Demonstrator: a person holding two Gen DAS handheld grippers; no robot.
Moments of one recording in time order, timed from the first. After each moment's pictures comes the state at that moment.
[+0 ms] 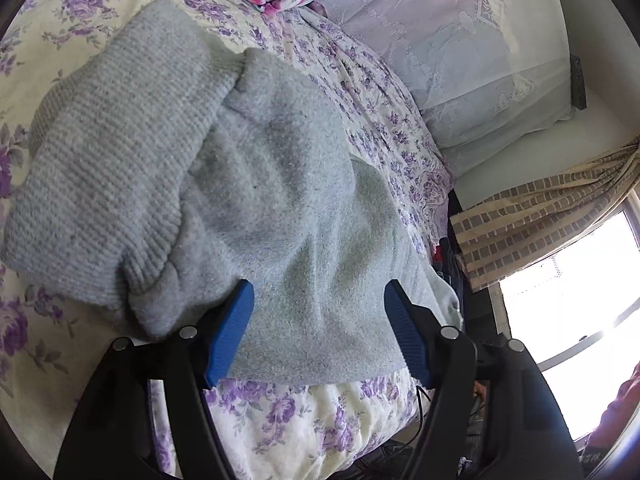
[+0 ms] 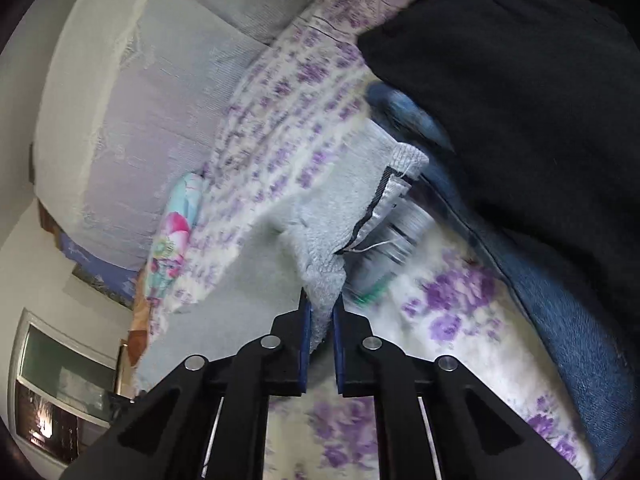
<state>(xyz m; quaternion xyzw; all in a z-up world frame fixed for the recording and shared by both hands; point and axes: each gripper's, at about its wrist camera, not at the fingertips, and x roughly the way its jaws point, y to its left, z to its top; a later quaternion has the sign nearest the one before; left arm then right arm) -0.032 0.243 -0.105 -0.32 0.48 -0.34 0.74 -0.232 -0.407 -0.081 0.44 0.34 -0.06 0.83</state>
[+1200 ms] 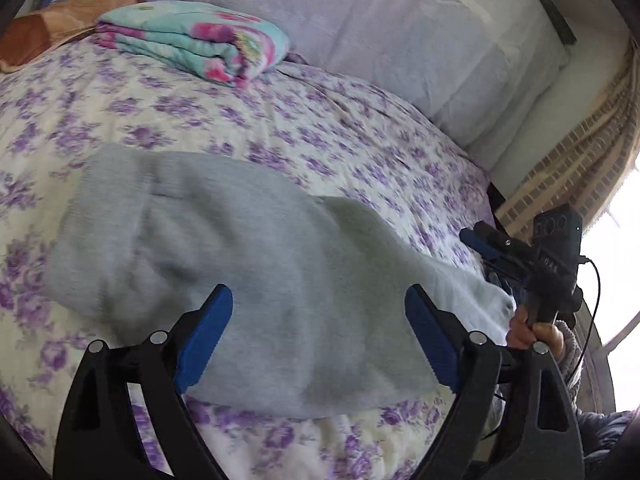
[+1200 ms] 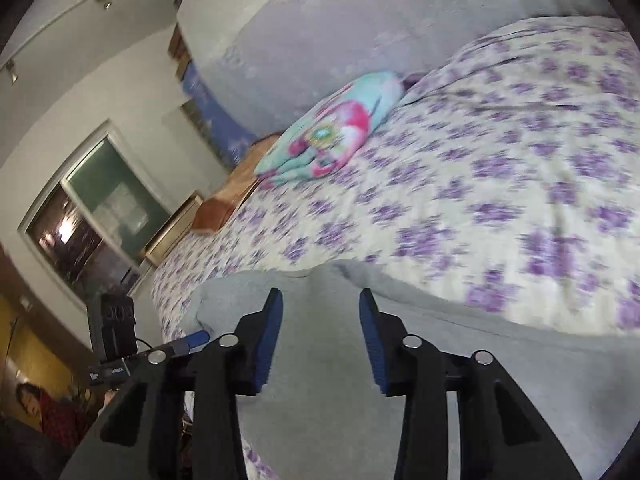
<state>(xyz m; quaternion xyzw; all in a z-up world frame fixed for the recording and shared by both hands) -0.054 0.217 -0.049 -0.19 0.40 -0.26 0.86 -0.020 -0.166 -0.009 0.21 0.36 0.28 0.86</state>
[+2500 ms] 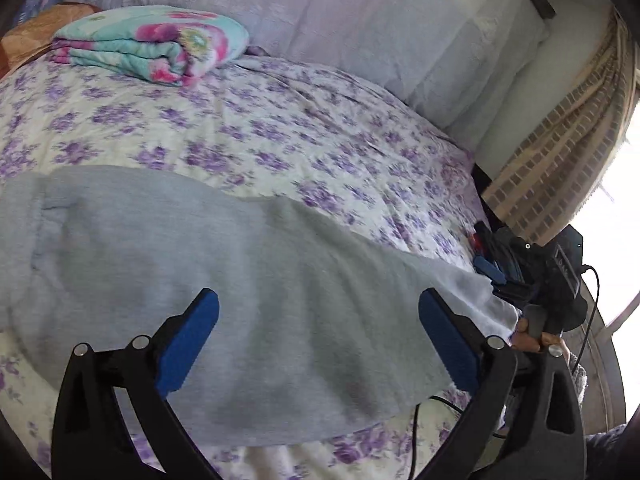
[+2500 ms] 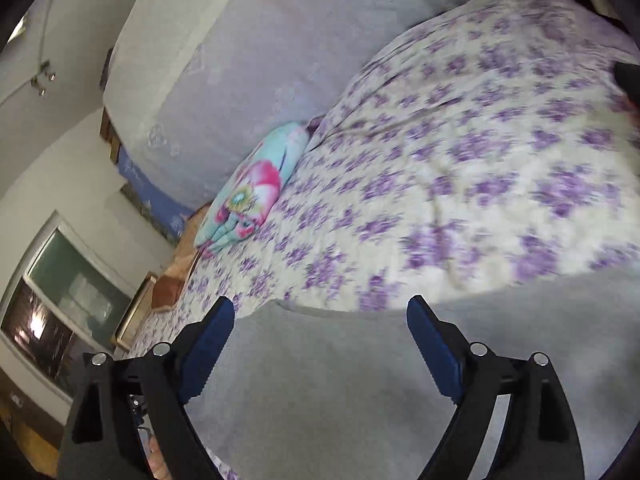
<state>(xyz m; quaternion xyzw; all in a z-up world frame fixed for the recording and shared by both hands) -0.048 0.124 -0.049 -0.14 0.40 -0.33 0.85 -0.103 -0.282 -0.018 0.33 0.30 0.09 0.89</state>
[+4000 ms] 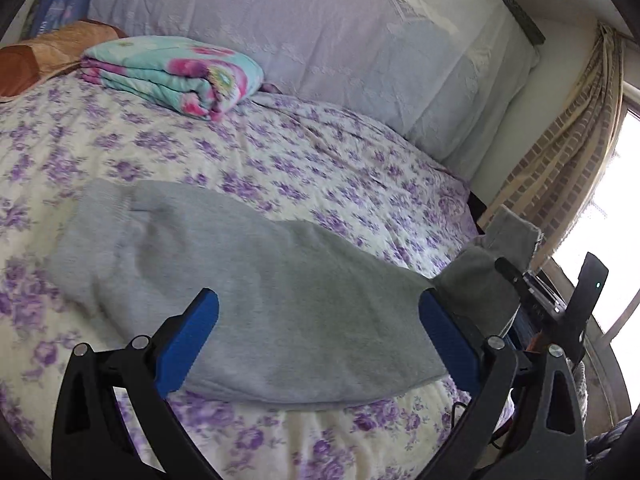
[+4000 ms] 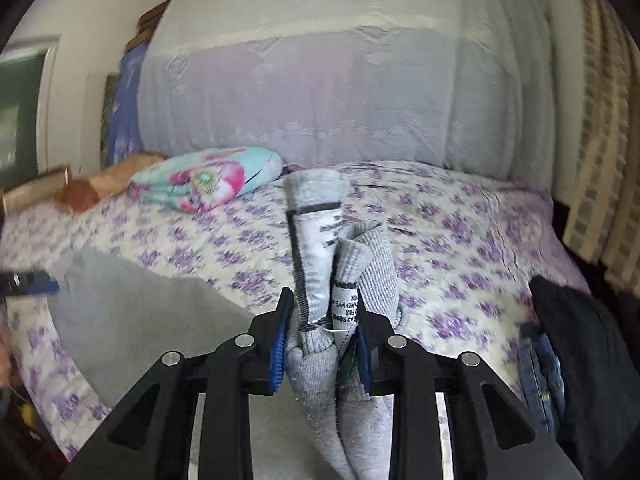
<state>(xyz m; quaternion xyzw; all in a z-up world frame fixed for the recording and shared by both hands) -0.084 0.206 -0.033 -0.17 0.33 -0.28 0.88 -0.143 -0.172 0.021 -0.08 0.23 -0.02 0.97</state>
